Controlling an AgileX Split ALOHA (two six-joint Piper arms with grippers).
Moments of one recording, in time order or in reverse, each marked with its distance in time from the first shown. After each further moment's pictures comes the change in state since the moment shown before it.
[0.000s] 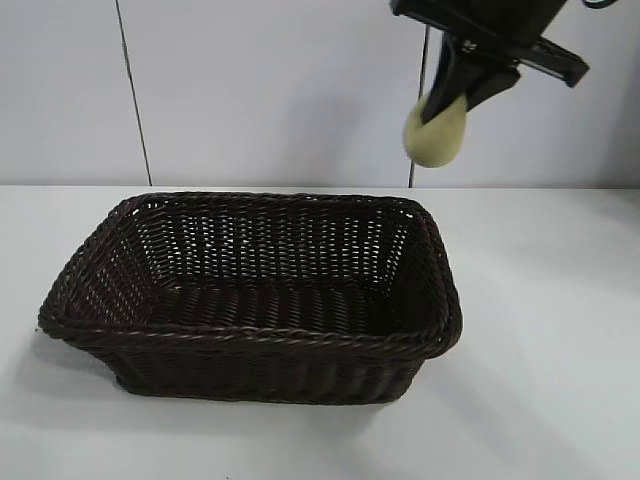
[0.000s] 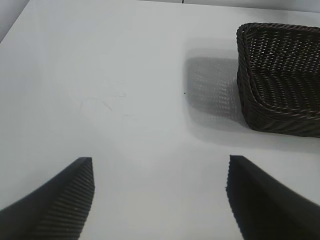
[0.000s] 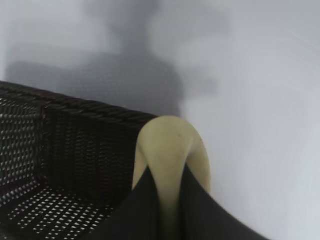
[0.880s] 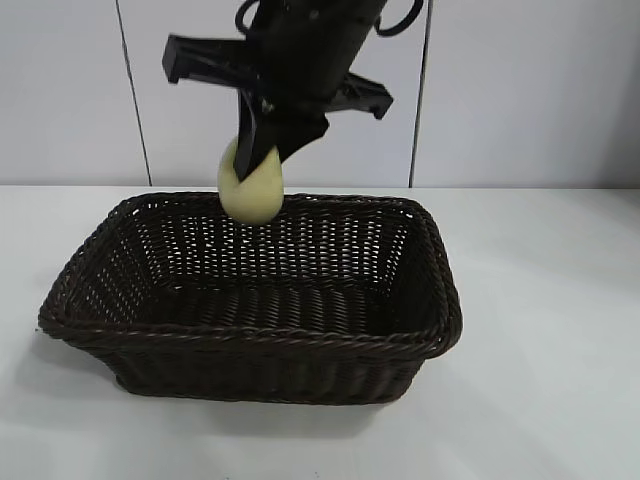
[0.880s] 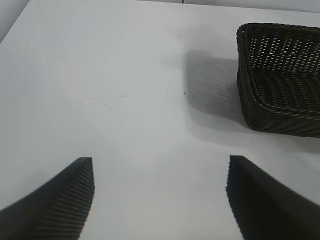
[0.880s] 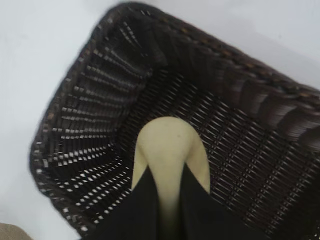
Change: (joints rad) left arm 0.000 0.000 0.000 0.000 0.000 0.000; right arm 0.326 0.132 0.000 -0.090 -0.161 -0.001
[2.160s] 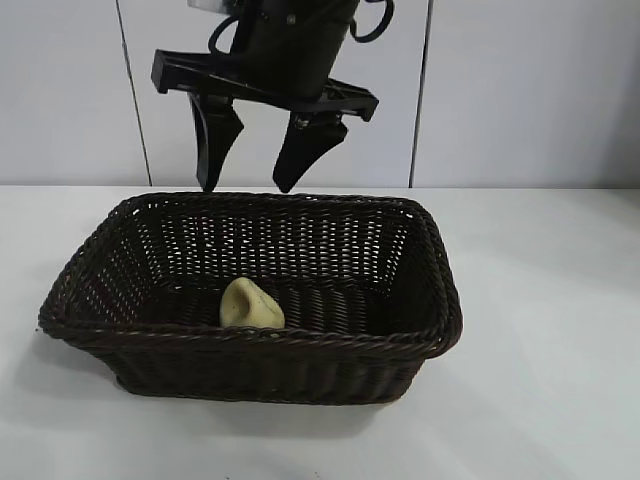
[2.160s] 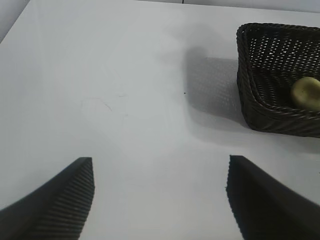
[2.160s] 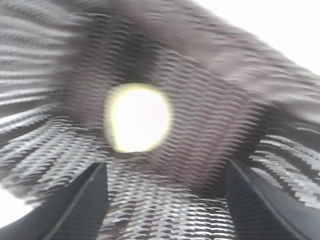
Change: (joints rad) left arm 0.000 0.000 0.000 0.000 0.000 0.000; right arm 0.000 0.065 -0.242 -0.073 0.317 0.073
